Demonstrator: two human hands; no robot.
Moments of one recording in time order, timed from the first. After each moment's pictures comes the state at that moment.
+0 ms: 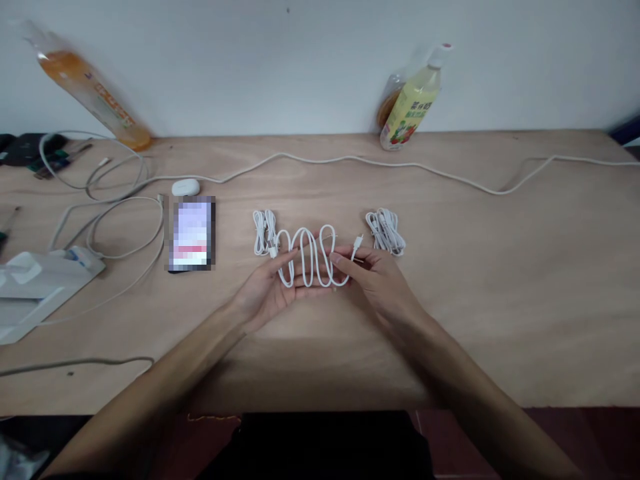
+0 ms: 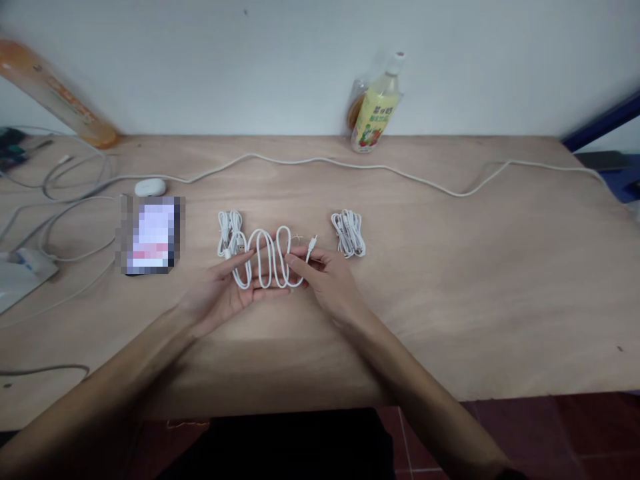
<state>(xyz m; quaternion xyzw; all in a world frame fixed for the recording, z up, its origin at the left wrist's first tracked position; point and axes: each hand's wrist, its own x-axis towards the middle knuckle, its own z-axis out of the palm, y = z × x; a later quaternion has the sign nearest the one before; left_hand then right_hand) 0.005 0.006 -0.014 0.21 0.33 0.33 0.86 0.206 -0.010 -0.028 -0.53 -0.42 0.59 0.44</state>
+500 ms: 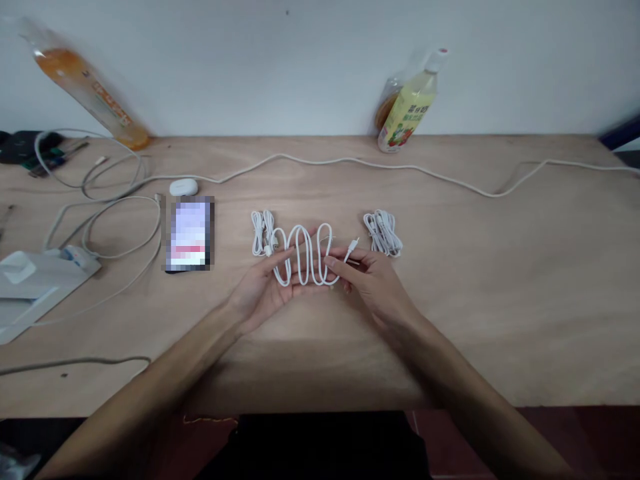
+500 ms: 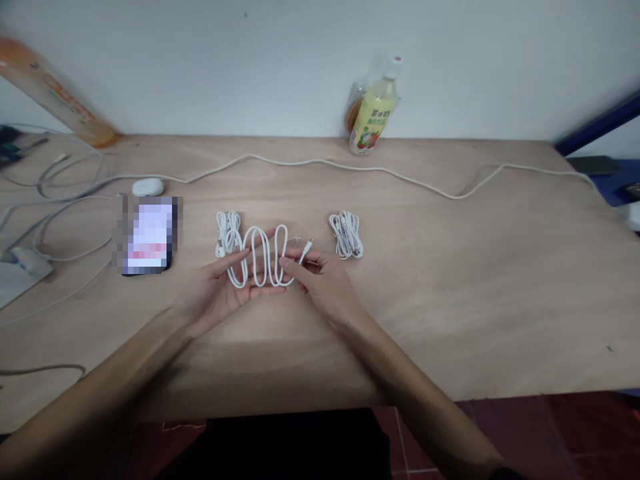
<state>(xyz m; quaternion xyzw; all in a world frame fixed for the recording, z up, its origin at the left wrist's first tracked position) 0.006 0.008 -0.007 0.23 0.32 0.34 0.85 0.203 -0.010 -0.024 -0.54 -0.42 0.59 0.44</state>
